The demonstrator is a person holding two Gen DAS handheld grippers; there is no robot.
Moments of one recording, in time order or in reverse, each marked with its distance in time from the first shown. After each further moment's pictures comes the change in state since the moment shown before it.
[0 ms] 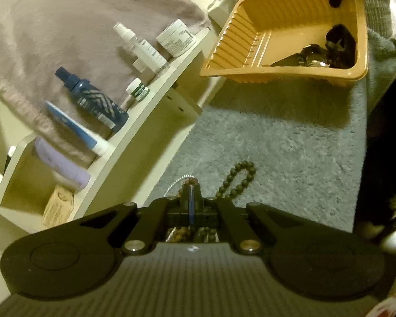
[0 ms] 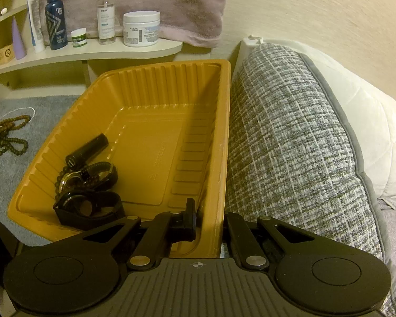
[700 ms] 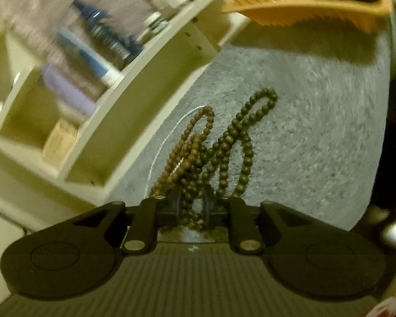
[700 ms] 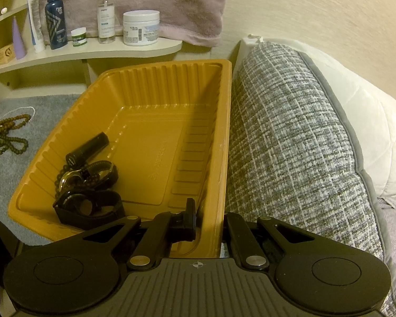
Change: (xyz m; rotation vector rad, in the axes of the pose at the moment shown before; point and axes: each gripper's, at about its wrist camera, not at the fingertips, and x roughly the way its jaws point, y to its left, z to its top) left arm 0.017 -0.001 -0.045 -0.036 0.172 0.067; right arm 0.000 0.000 -0.001 0.003 0.004 0.000
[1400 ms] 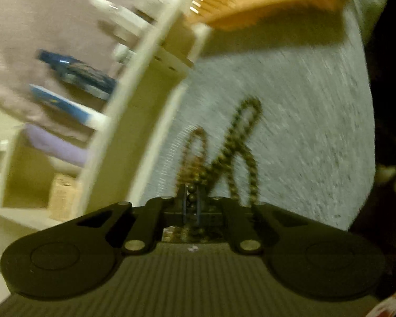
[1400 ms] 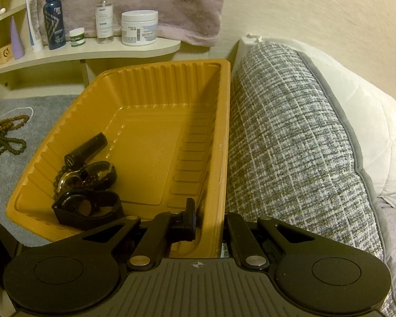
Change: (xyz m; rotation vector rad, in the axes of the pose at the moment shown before) left arm -0.003 0.016 0.014 0.202 -0.093 -0.026; right arm 0.002 -0.002 0.000 0.002 -0.002 -0.003
